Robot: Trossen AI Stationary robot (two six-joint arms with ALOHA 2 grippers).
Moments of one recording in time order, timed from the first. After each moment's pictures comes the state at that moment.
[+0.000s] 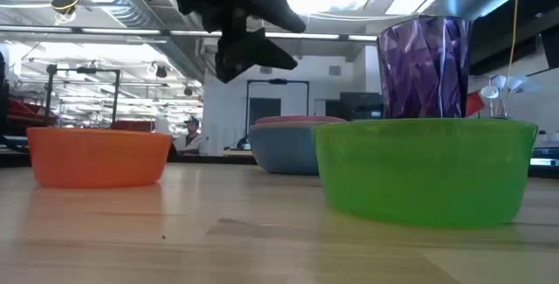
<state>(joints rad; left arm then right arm) -0.18 1.64 0.98 0.09 0.08 -0.57 0.50 1.08 0.86 -0.16 0.31 0.22</state>
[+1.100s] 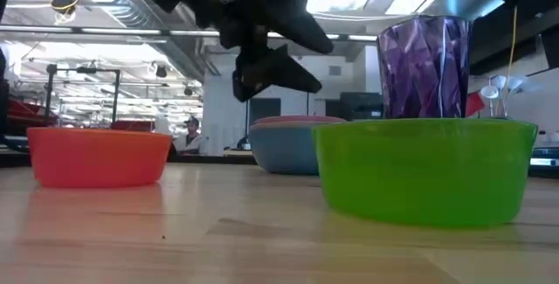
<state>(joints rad) -0.16 1.72 1.08 0.01 0.15 -0.53 0.72 1.34 0.86 -0.26 0.23 0.65</state>
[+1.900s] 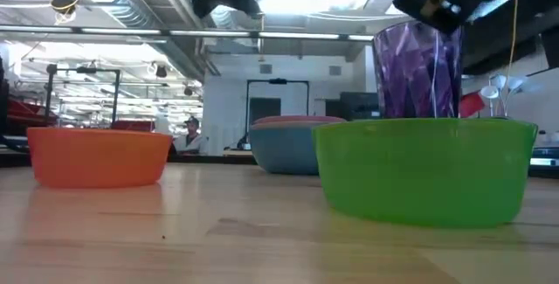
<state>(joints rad) -0.19 1.37 1.13 -0.41 -0.18 -0.39 0.57 1.75 1.26 -0.40 -0.05 0.59</state>
